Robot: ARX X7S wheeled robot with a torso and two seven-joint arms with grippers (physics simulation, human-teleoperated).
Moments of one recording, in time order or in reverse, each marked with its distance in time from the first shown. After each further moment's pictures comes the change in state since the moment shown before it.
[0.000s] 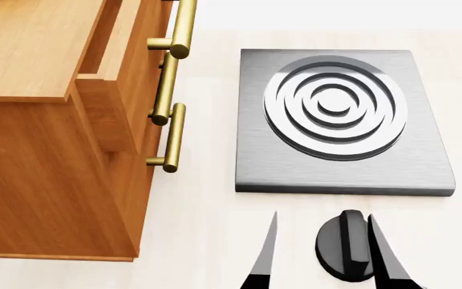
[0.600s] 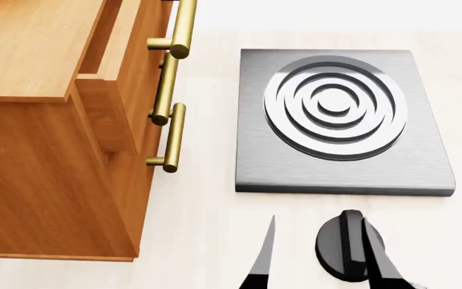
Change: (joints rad) left arm 0.099 -0.026 -0.054 0.000 0.000 0.050 -0.054; right arm 0.015 -0.007 -0.011 0.080 0.010 -0.037 -0.011
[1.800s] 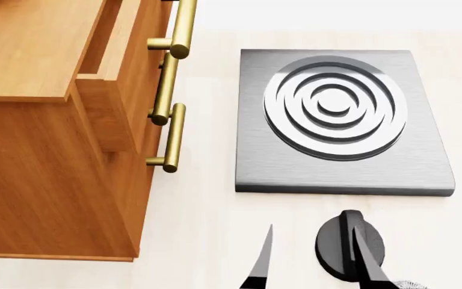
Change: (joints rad) left arm 0.157 0.016 0.067 0.008 -0.018 0.189 0.048; right arm 0.027 -0.016 -0.022 0.140 0.017 -0.044 -0.010
